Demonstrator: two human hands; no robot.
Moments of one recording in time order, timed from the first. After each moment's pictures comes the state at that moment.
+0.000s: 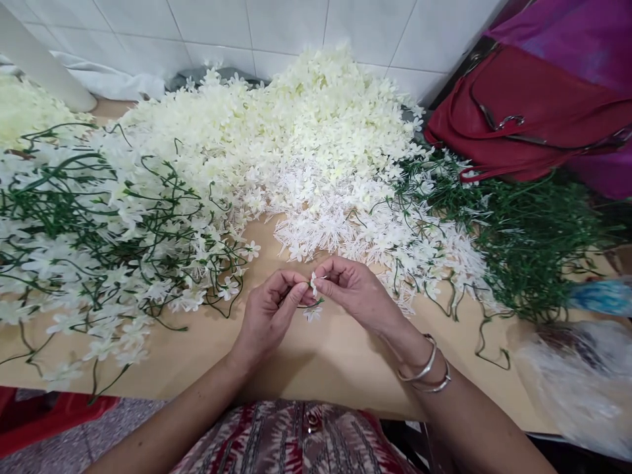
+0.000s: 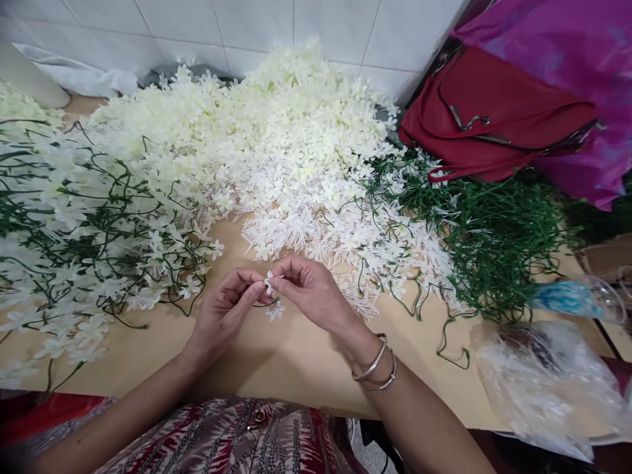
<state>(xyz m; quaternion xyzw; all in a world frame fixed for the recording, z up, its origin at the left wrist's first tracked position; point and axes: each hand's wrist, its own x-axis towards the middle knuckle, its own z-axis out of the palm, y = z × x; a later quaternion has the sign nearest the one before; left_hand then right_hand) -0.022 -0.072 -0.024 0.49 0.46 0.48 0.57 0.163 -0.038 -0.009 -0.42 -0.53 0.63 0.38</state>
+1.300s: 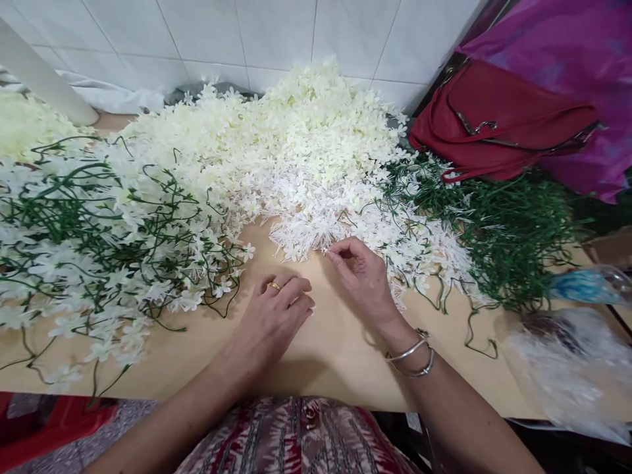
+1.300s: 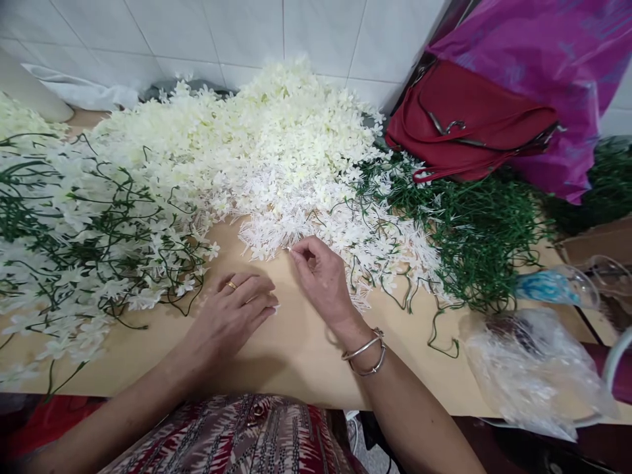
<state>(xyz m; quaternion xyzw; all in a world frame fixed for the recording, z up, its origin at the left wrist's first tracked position) -0.030 -0.074 -0.003 0.90 0.38 0.21 0.04 0.175 -0.032 -0.011 -0.54 -0.64 0.30 0.46</state>
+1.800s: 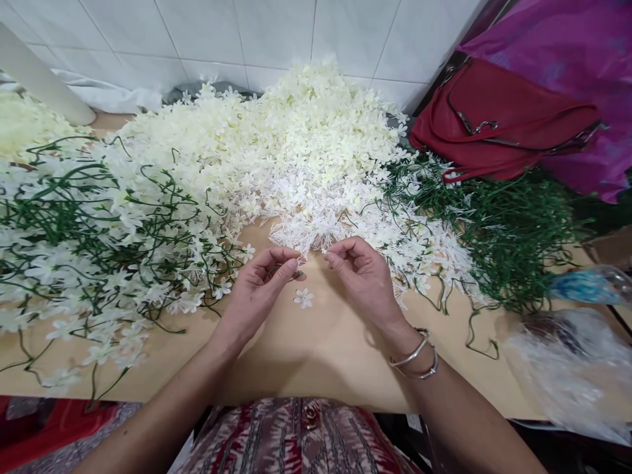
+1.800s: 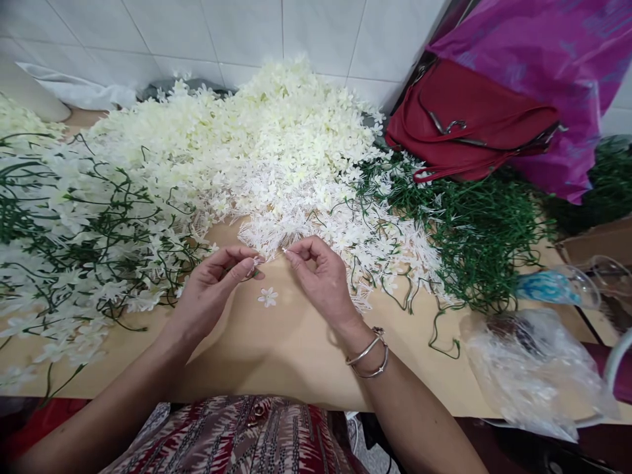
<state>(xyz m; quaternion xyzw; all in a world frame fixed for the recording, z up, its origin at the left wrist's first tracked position) -0.028 -0.043 0.007 0.51 0.48 0.48 0.54 0.172 -0.032 -0.015 -0.51 -0.57 0.40 0.51</state>
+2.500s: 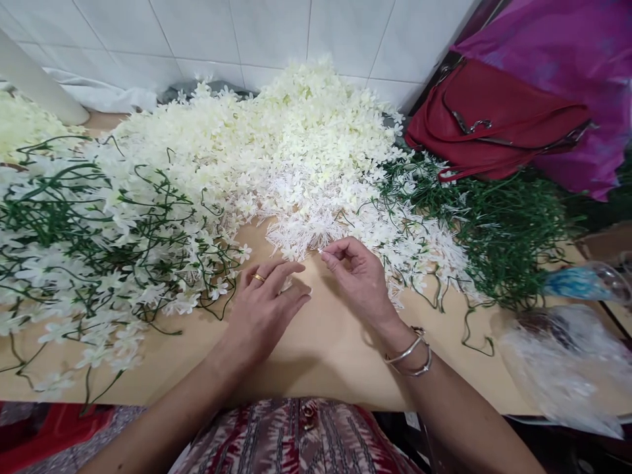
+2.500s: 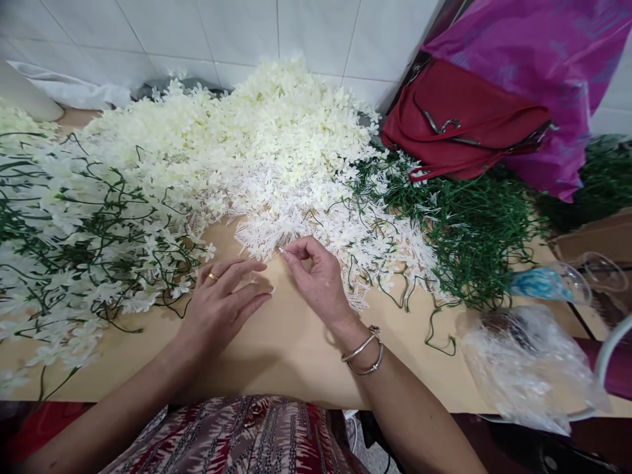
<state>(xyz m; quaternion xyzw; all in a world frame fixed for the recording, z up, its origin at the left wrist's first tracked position) -0.033 -0.064 -0.002 0.85 0.43 0.29 0.04 0.172 -0.033 -0.017 -0.51 -0.59 0.37 0.50</state>
